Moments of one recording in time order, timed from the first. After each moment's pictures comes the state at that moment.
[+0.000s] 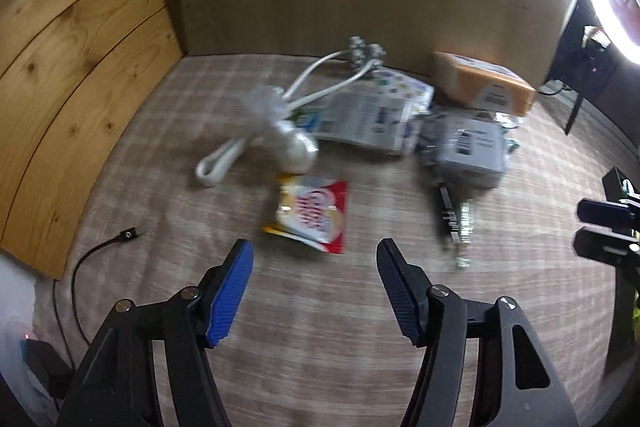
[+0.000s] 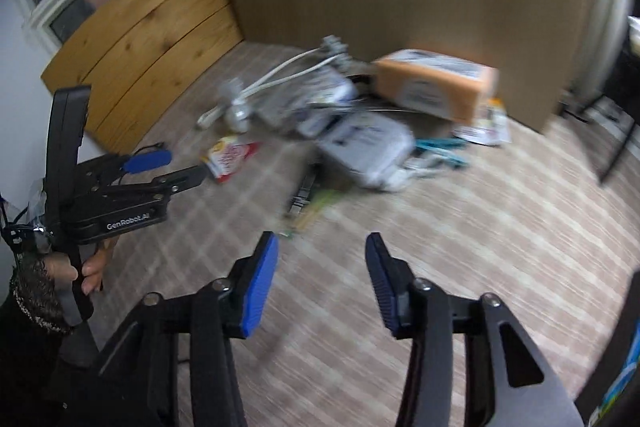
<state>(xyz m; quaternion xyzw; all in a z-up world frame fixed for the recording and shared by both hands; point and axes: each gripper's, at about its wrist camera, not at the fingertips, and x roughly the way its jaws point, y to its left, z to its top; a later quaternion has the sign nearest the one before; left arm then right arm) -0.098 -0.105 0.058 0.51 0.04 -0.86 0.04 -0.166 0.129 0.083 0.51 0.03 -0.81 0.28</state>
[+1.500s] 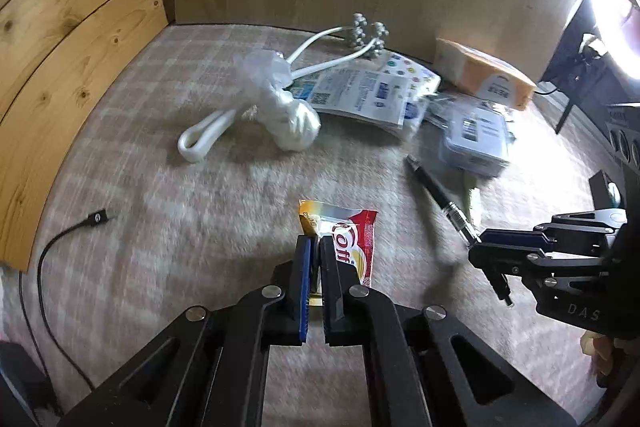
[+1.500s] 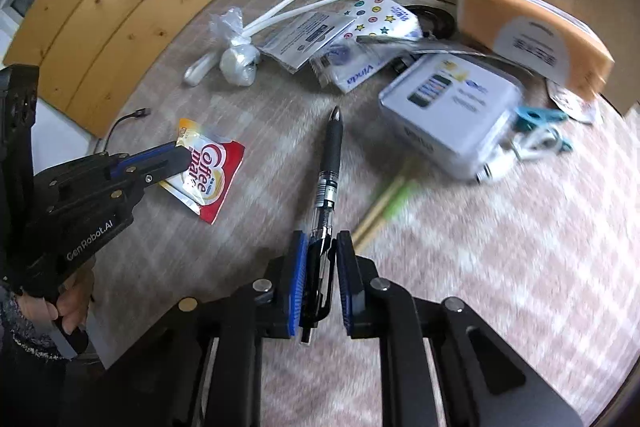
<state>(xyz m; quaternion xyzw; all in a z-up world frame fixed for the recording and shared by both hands) -0.092 -0.110 0.043 0.52 0.09 -0.85 0.00 -0.182 0.090 0.037 0.59 0.03 -0.76 0.27</state>
